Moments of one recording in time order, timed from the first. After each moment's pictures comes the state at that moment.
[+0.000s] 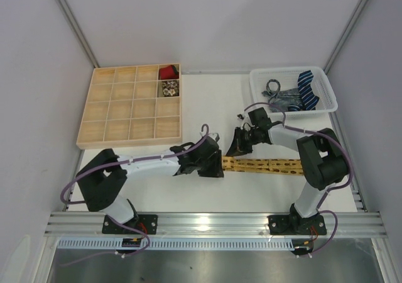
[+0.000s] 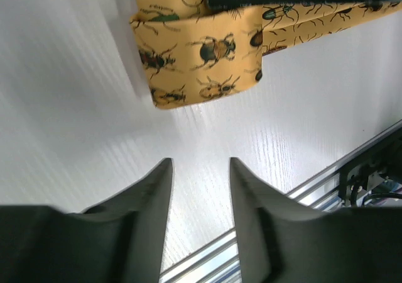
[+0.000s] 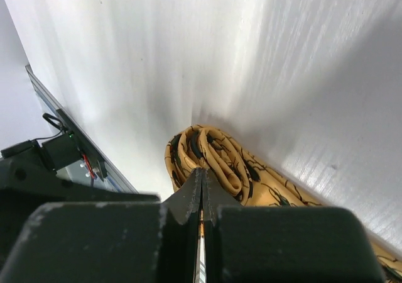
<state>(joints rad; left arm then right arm) -0.99 1.59 0.91 -0.26 0.03 -0.83 0.40 1.74 0.94 -0.26 -0.67 0.48</state>
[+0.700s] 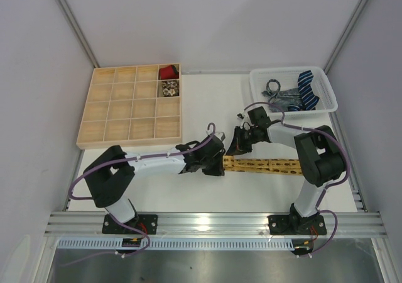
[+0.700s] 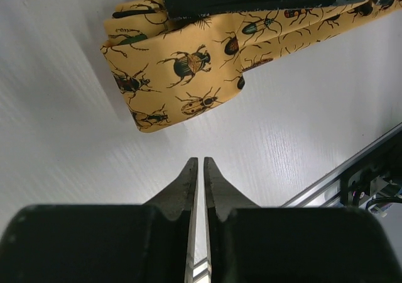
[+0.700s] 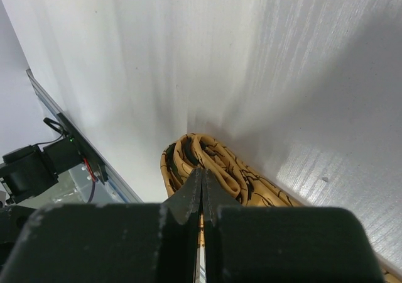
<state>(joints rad) -1.00 1.64 0.95 -0.24 0.03 -0.78 0.39 1.78 0.98 -0.26 -0.67 0.48</state>
